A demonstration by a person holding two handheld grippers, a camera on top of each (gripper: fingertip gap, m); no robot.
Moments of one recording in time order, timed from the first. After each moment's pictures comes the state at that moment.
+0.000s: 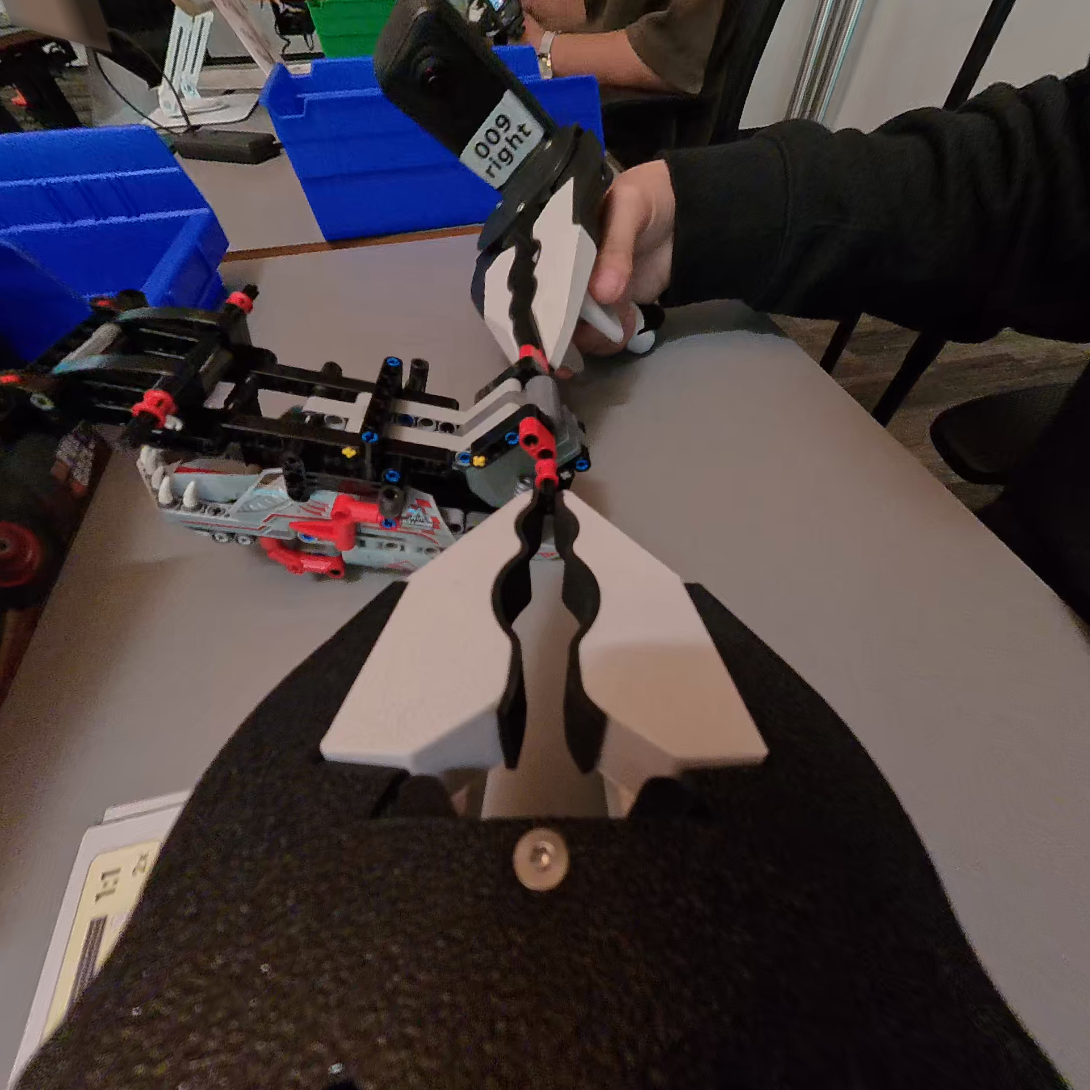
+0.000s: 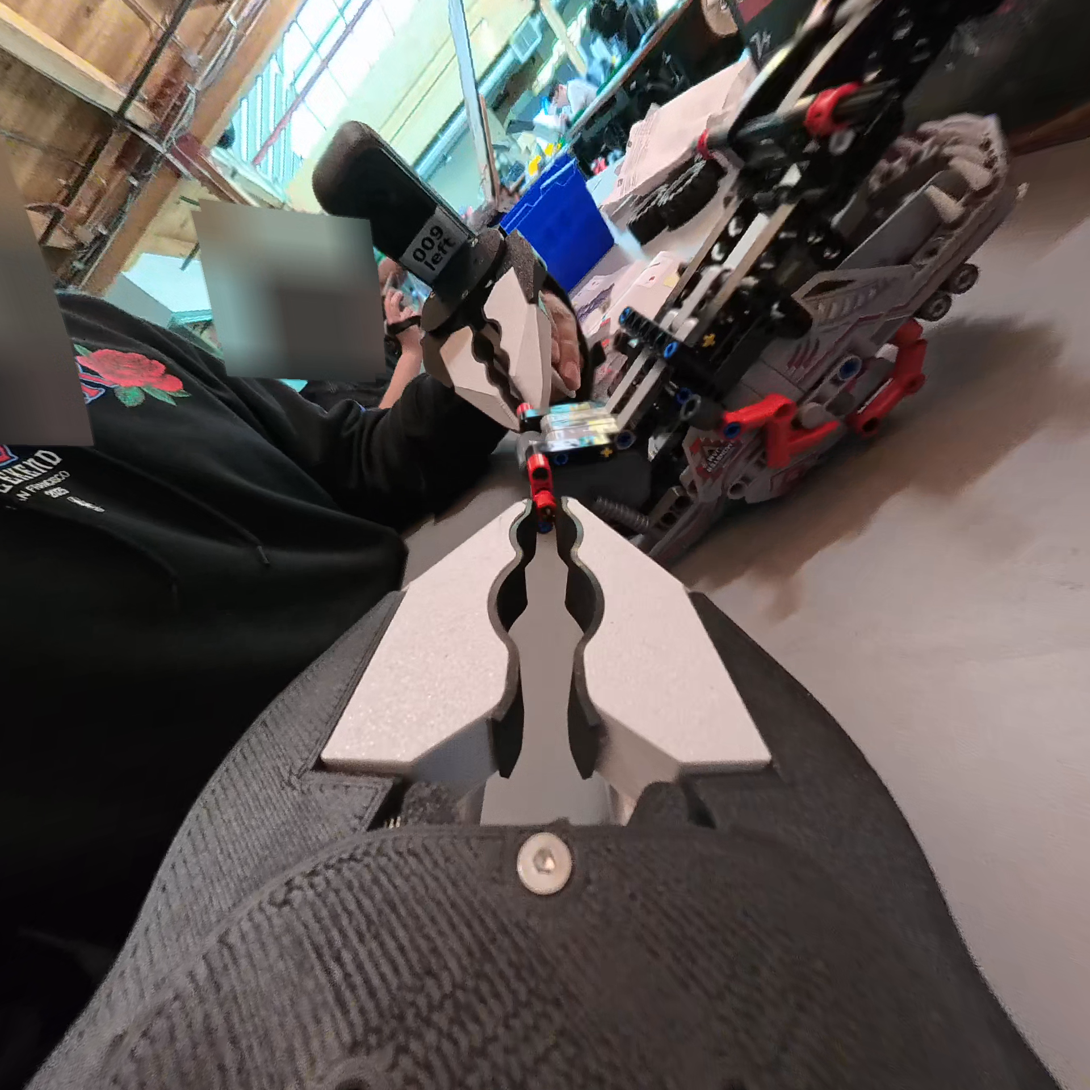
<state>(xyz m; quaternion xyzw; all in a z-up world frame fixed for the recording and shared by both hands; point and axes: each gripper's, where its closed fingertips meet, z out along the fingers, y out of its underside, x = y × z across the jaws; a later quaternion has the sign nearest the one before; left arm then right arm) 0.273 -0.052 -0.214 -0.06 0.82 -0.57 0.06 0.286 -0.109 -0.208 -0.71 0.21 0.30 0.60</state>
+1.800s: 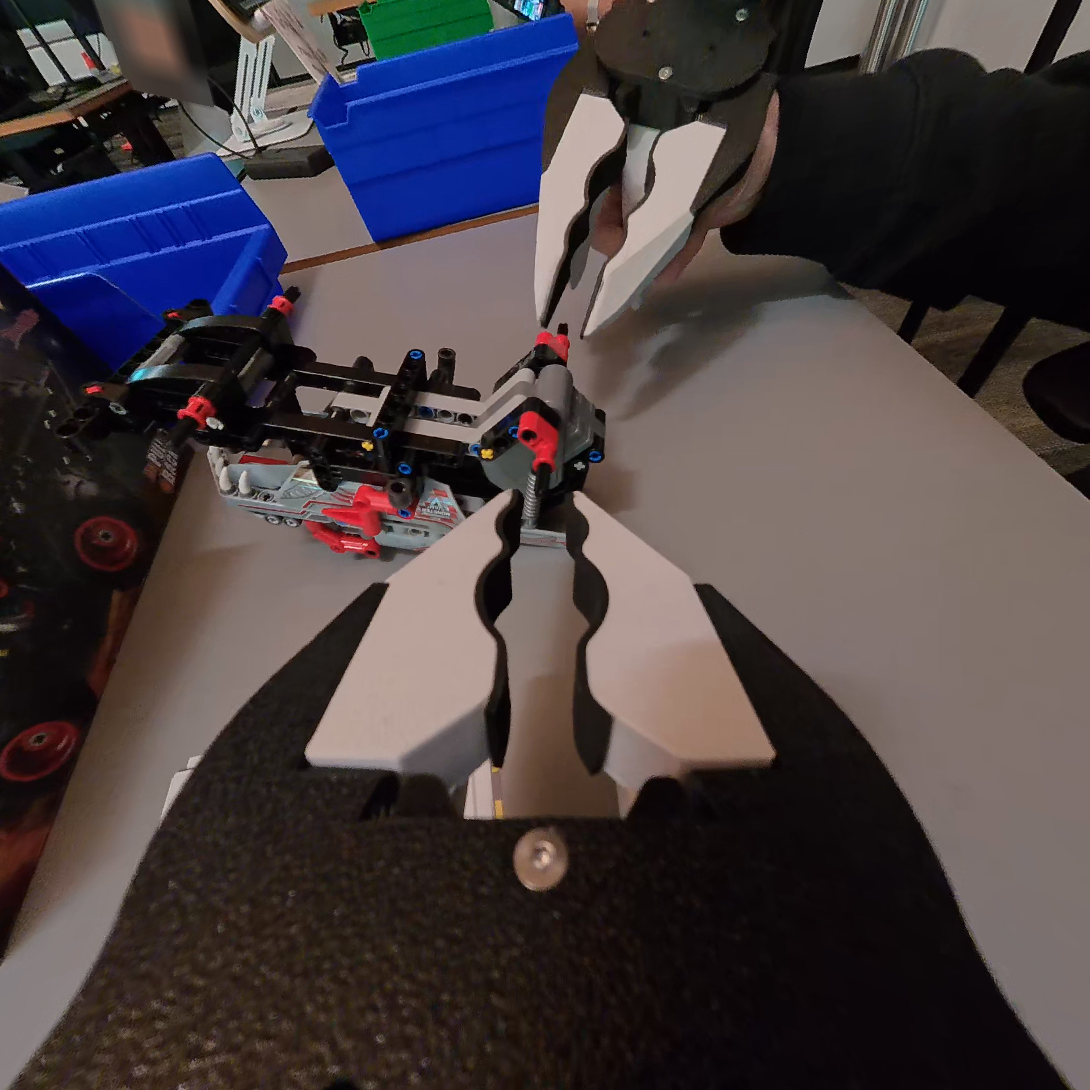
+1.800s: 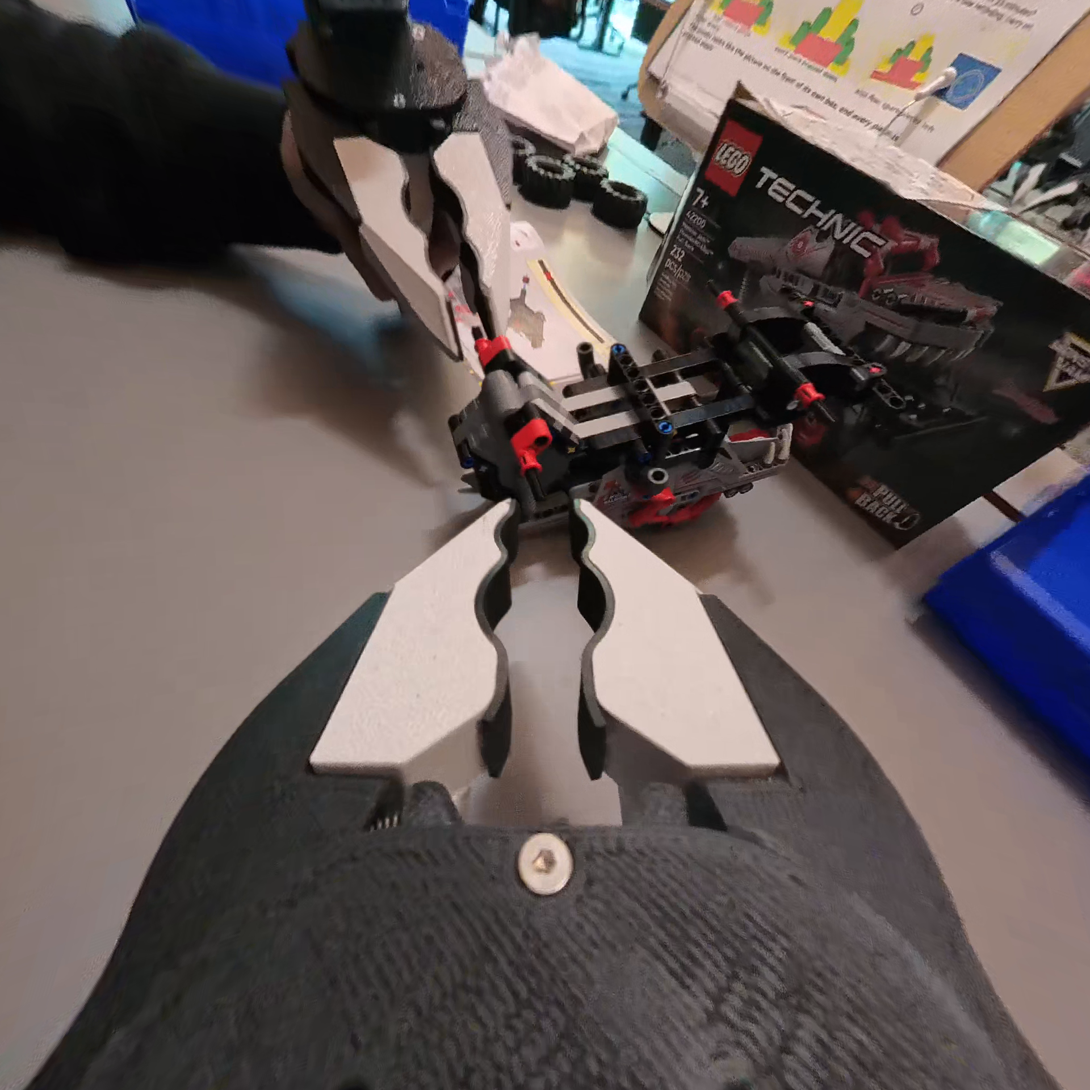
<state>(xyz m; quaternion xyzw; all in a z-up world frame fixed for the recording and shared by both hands) 0.276 -0.044 -0.216 -0.06 0.82 -0.55 0.13 0.289 -0.120 -0.207 -0.83 0.01 -0.14 0.54</state>
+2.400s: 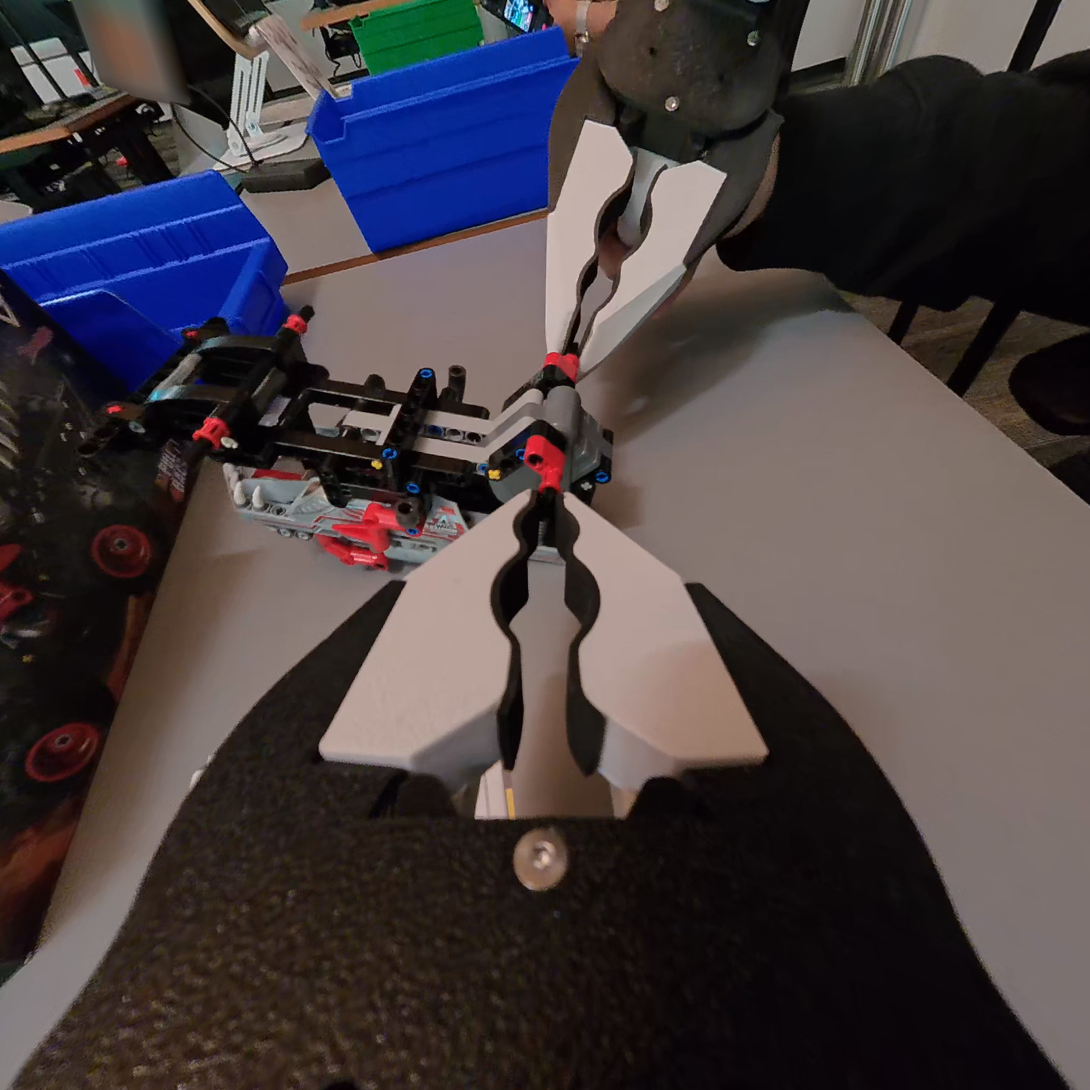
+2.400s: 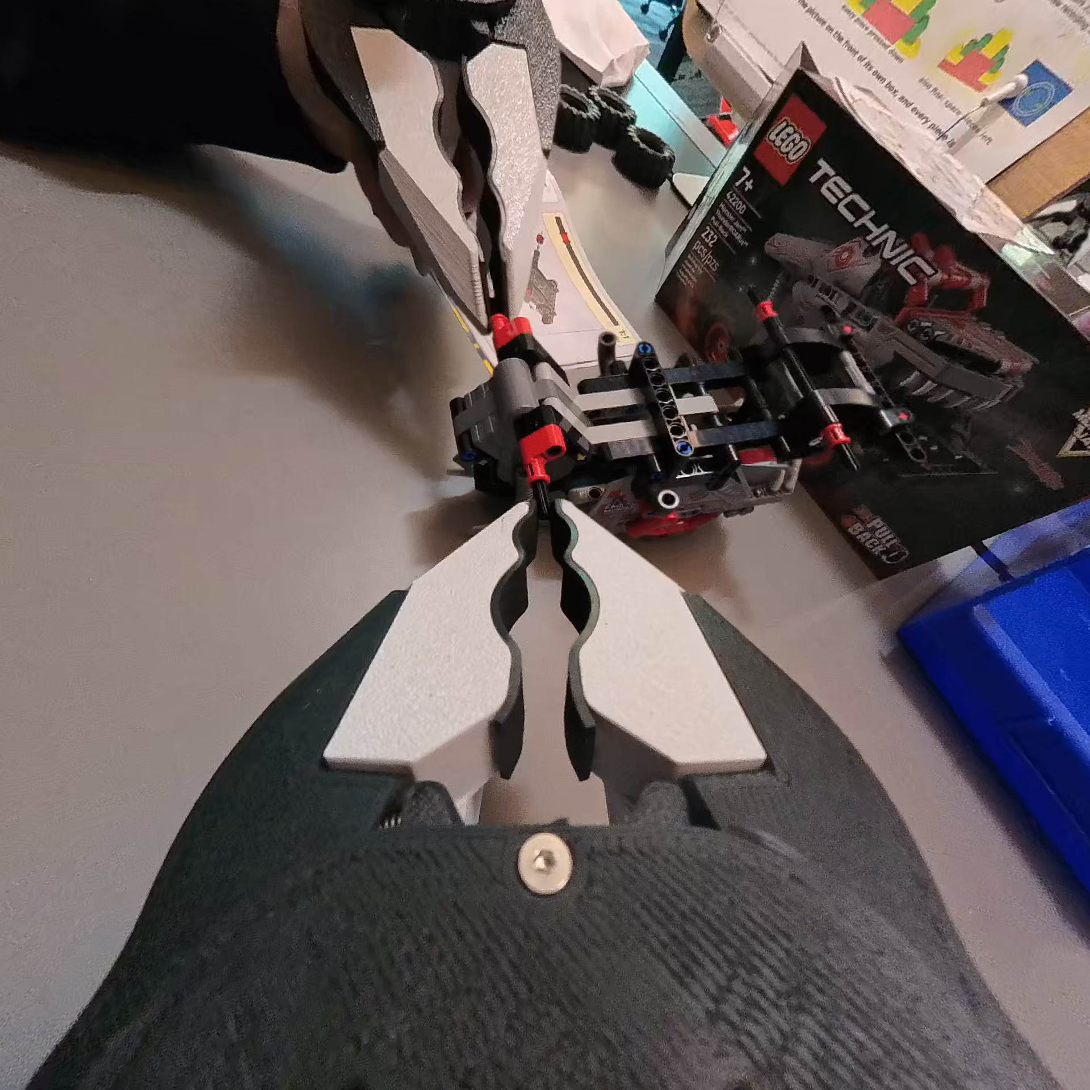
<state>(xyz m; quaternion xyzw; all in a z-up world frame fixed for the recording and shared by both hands) 0.275 -0.039 -0.211 -0.05 0.82 -0.56 0.12 0.286 -0.100 -0.215 -0.85 -0.03 -0.19 0.49</state>
